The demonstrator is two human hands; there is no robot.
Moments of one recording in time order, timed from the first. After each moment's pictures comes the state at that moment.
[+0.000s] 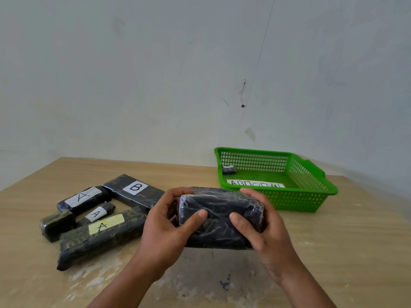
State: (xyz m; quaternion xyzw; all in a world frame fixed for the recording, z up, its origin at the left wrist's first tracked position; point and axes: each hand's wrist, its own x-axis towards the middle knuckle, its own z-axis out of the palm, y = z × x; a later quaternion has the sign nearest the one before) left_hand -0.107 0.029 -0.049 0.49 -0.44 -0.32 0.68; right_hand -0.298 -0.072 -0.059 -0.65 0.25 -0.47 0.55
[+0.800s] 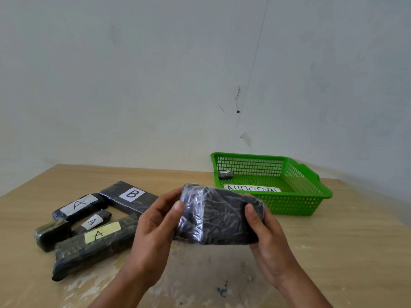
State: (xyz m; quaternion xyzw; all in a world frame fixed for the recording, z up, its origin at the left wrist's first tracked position) left_hand -0.104 0.028 -0.044 0.40 -0.41 -0.35 0.74; right_hand -0.293 -0.083 -0.065 -0.54 0.24 -0.48 0.65
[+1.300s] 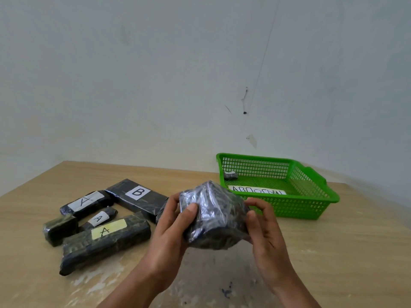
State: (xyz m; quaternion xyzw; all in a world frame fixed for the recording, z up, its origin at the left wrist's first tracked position) left_hand -0.117 0.027 -0.047 0.35 -0.37 -0.46 0.73; right_hand -0.284 -0.079 -0.078 -0.69 0.24 -0.52 0.45
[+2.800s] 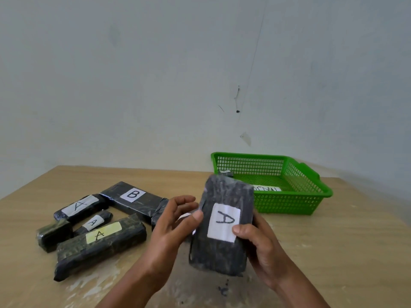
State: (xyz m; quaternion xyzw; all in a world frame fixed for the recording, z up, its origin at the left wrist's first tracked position) left_hand -0.110 0.024 -0.051 0.48 -0.42 -0.39 0.66; right_hand -0.291 -0.071 -0.061 -0.57 0.21 -0.40 0.69
